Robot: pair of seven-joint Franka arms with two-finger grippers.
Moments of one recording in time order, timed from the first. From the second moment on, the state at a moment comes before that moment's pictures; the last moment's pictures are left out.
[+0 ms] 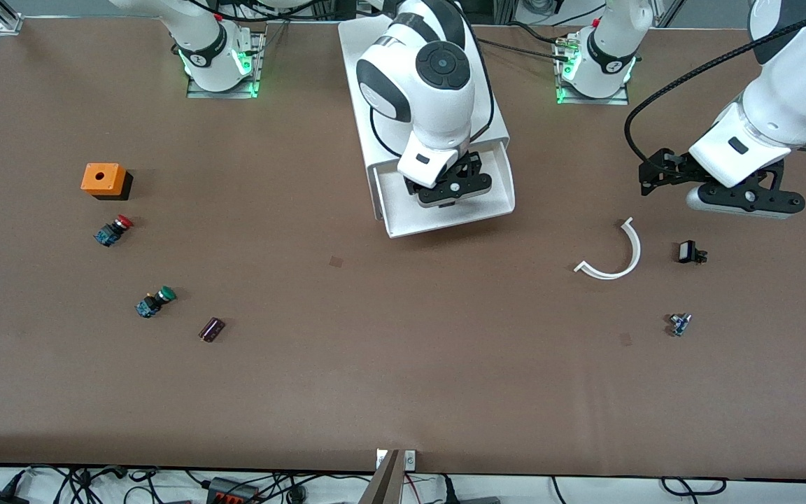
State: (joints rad) left arm 0.06 0.02 -0.23 -1.69 0.00 1.69 -0.06; right arm 0.89 0.73 0.00 -1.08 0.01 1.88 0.65
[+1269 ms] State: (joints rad) left arm 0.01 0.13 -0.34 -1.58 -0.05 1.61 -0.21; right arm 0.40 0.64 -0.03 -1.02 -0.04 1.55 0.49
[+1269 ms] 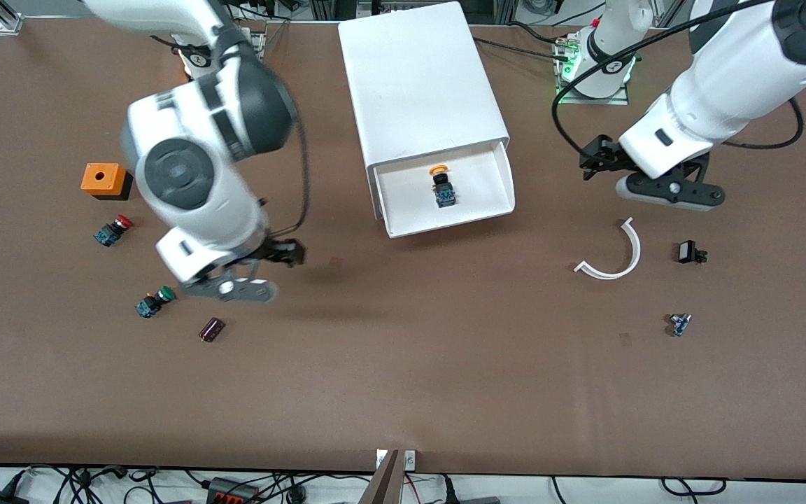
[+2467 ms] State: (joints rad) left arm -0.30 0.53 -0.35 -1.50 0.01 1.99 -0.76; right arm -0.02 0.37 -0.03 -1.19 -0.03 1.55 0.09
